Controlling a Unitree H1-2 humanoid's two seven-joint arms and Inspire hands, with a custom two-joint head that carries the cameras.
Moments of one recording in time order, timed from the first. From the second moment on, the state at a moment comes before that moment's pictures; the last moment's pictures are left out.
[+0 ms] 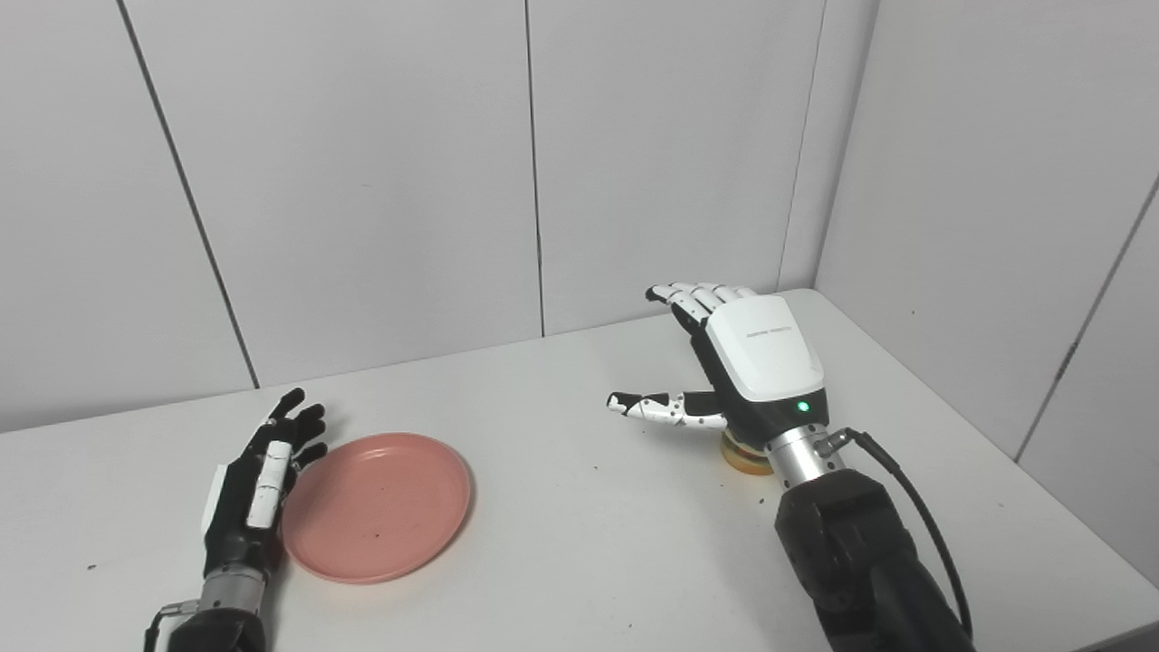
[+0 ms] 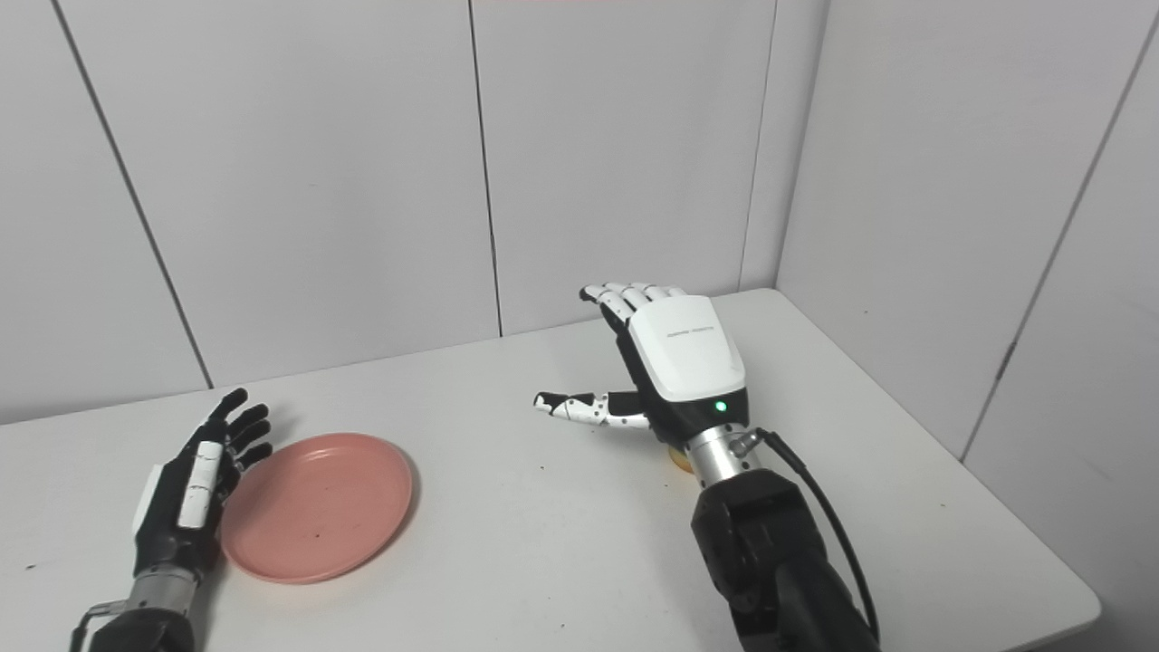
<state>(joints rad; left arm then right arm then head) -0.62 0.08 0.07 0.89 -0.11 -0.44 -0.14 -0.33 -0.30 0.00 -0.21 -1.19 0.15 0.06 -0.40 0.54</state>
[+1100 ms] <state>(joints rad) -0.64 0.08 0.07 0.91 -0.11 -0.44 -0.15 -0.31 -0.42 0.04 0.04 -1.18 0.24 0.02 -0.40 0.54</state>
